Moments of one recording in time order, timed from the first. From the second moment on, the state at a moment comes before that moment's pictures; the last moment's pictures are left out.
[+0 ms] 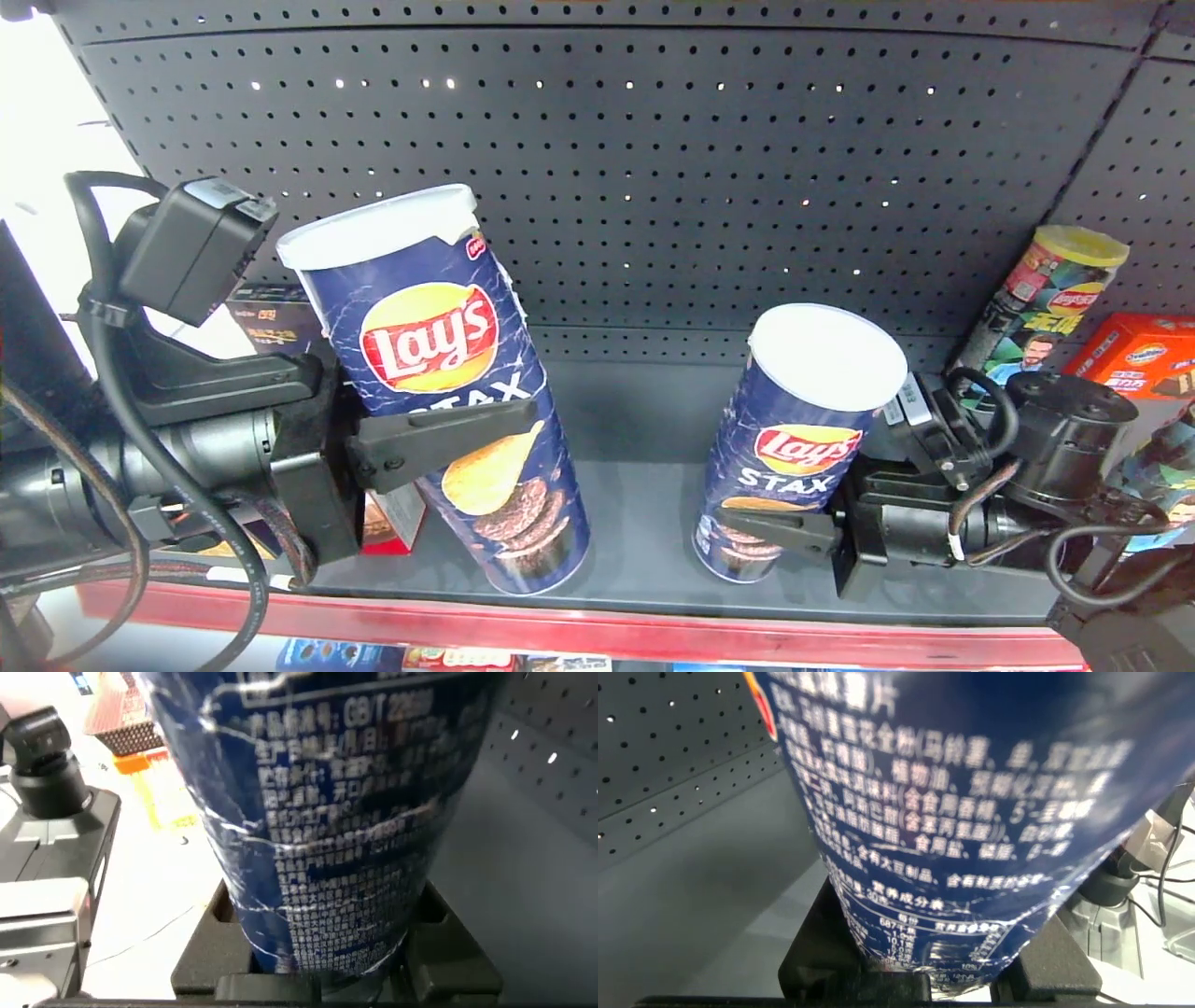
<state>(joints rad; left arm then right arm) -0.46 1.35 -0.67 -0.66 -0.67 -0.09 0.49 1.77 -0.49 -1.26 0.86 -0.18</state>
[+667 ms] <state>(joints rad) -0.46 1.34 -0.66 -0.66 -0.67 -0.09 0.47 1.90 -0.49 -1.33 0.86 -0.19</state>
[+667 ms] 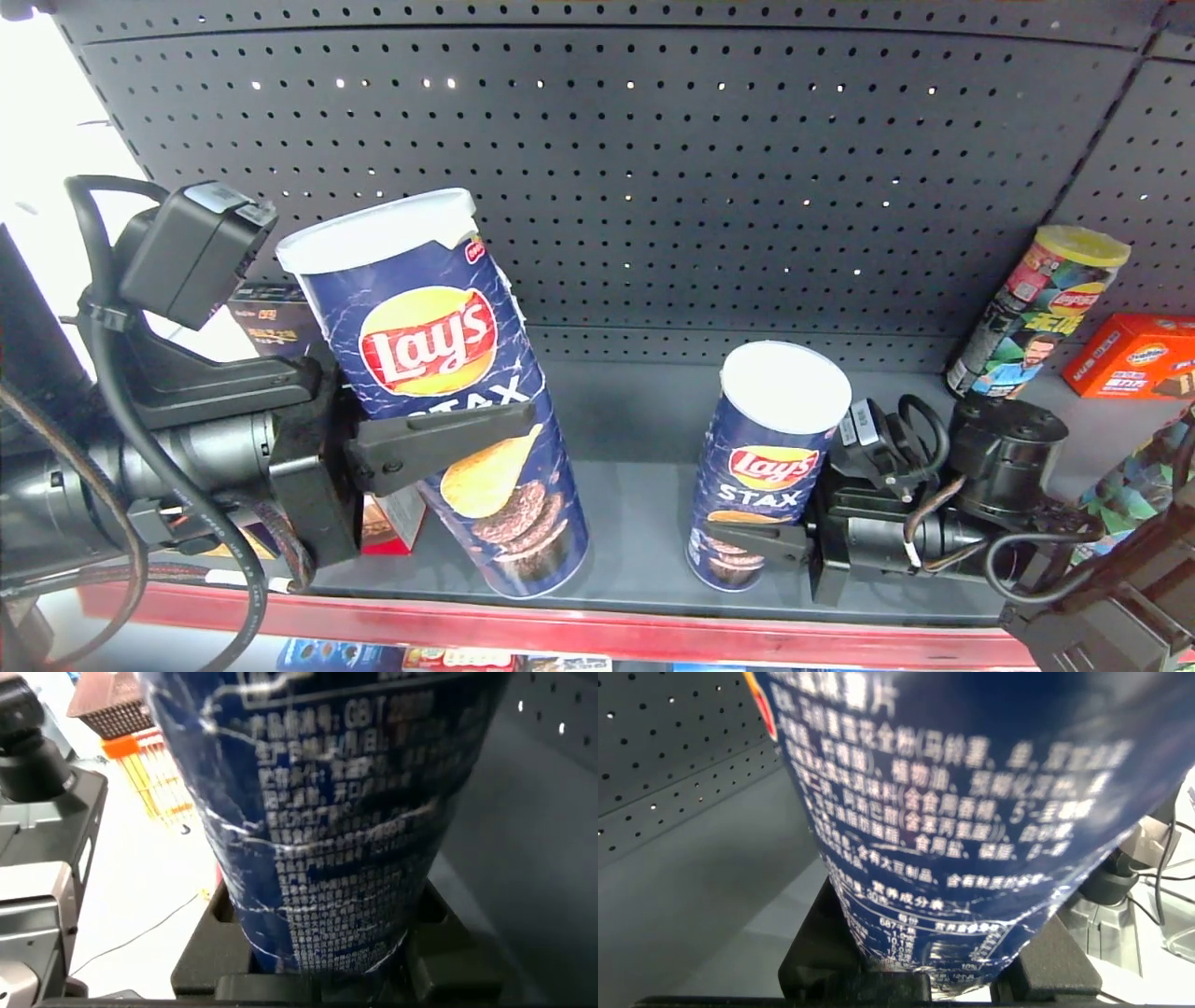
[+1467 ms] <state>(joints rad) -0.45 1.34 -0.64 -0.66 -0.67 -0.09 0.45 1.92 -0.48 -1.34 0.86 -0.21</state>
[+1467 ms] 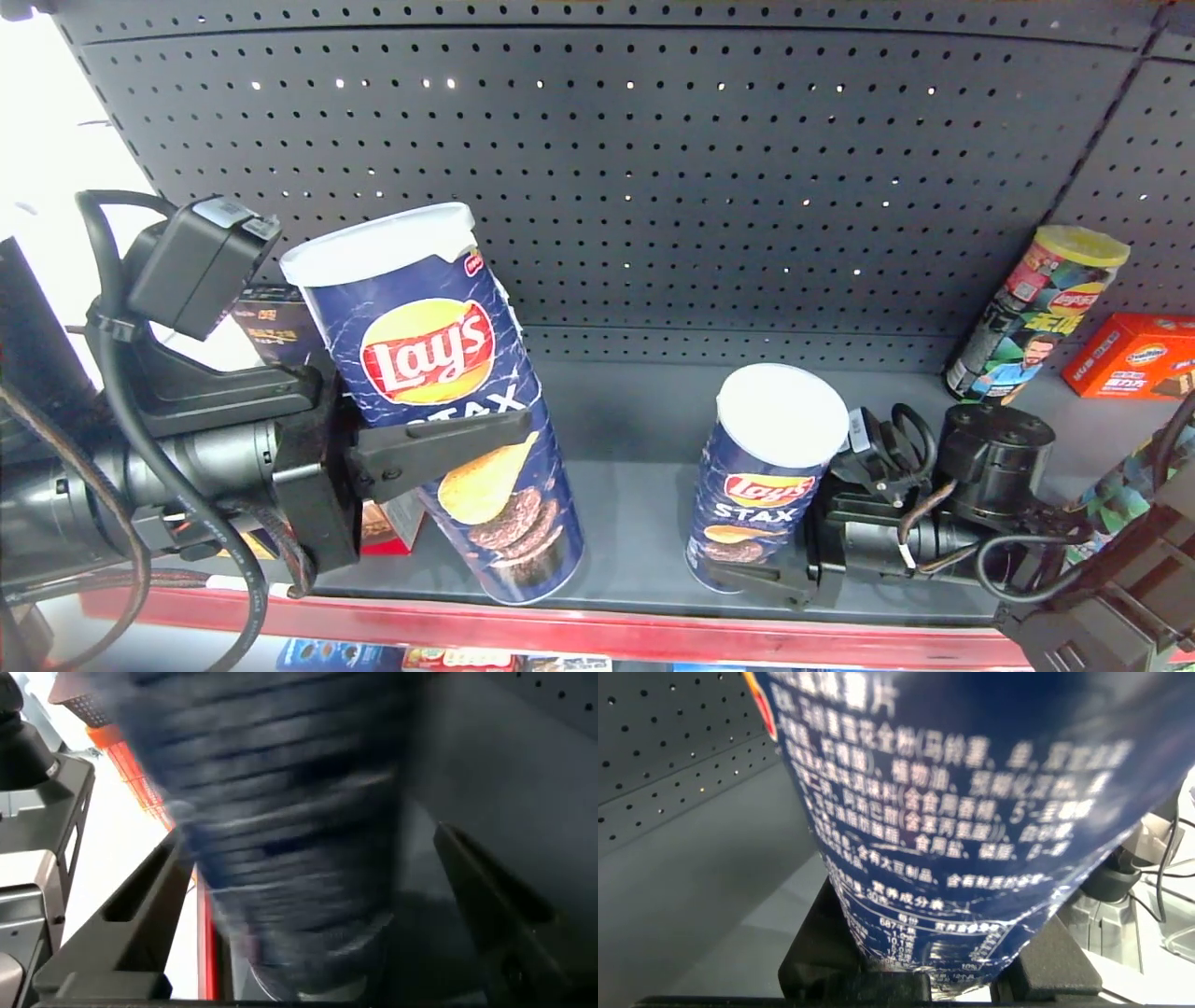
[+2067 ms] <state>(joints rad) -0.45 1.33 -0.63 -0.66 -0.67 -0.09 0.43 1.72 -0.36 -1.32 0.86 -0.21</state>
